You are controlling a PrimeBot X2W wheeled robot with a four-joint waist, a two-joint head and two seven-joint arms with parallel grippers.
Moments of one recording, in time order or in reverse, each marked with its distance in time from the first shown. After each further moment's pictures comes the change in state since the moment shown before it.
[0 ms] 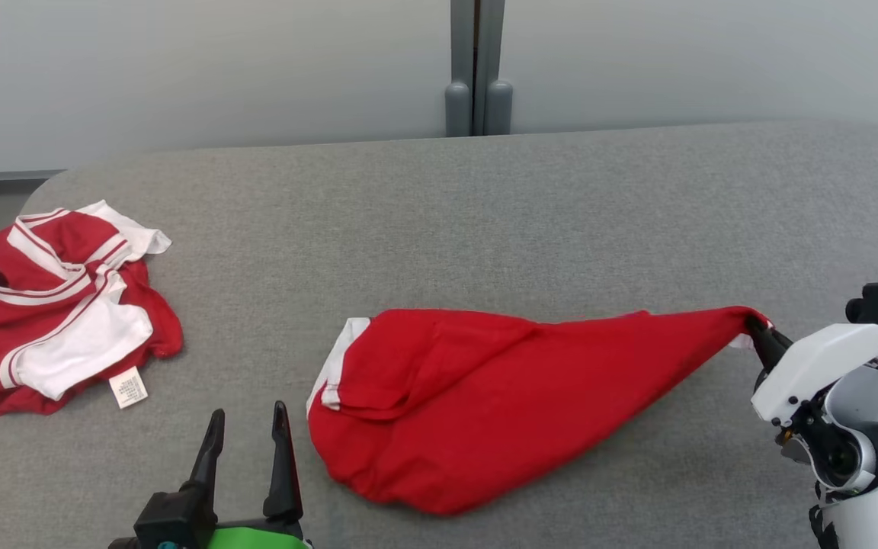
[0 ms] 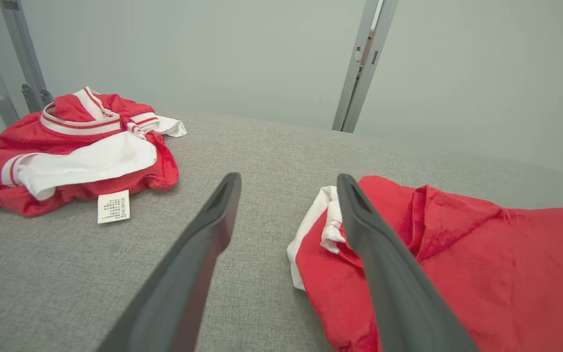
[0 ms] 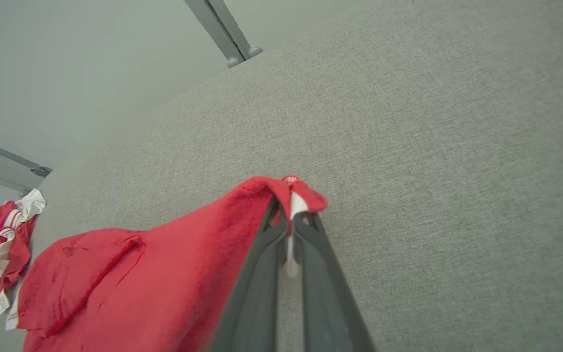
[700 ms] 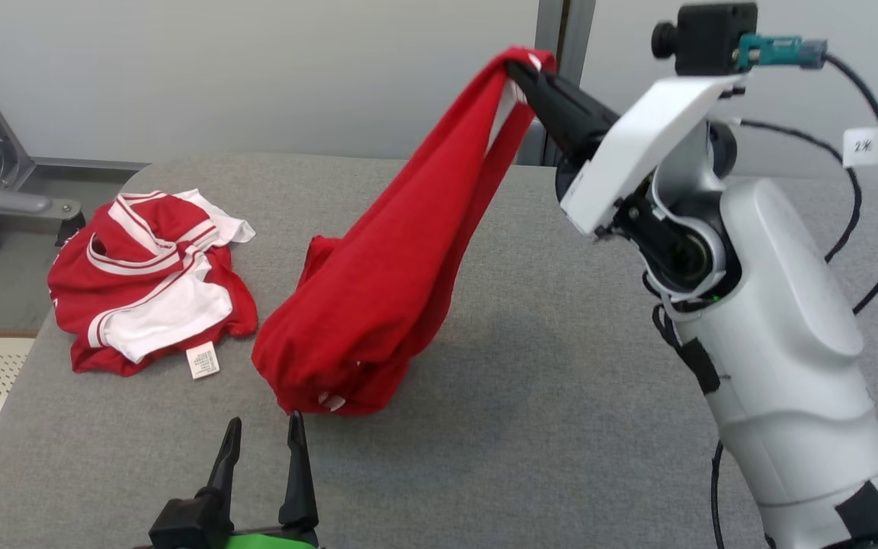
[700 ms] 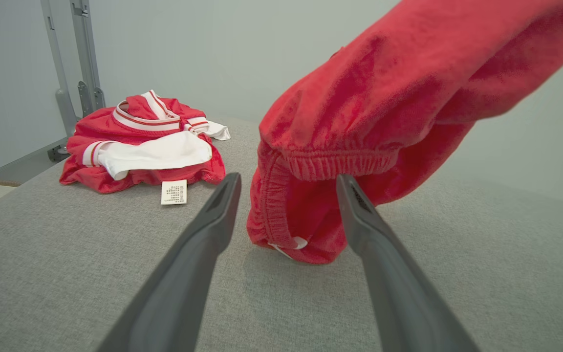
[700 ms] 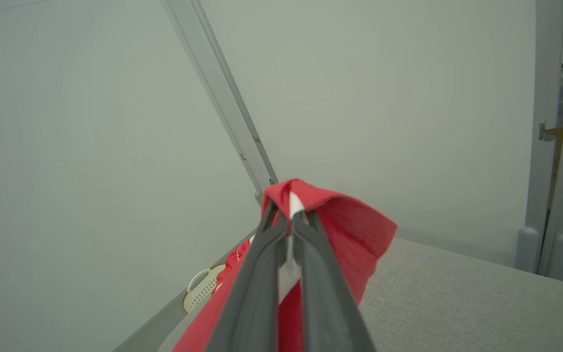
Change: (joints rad) left arm 0.010 0.000 -0.048 -0.003 -0.030 0.026 0.000; right arm -0.542 0.006 0.510 0.049 0.310 0.000 -0.123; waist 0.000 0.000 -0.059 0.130
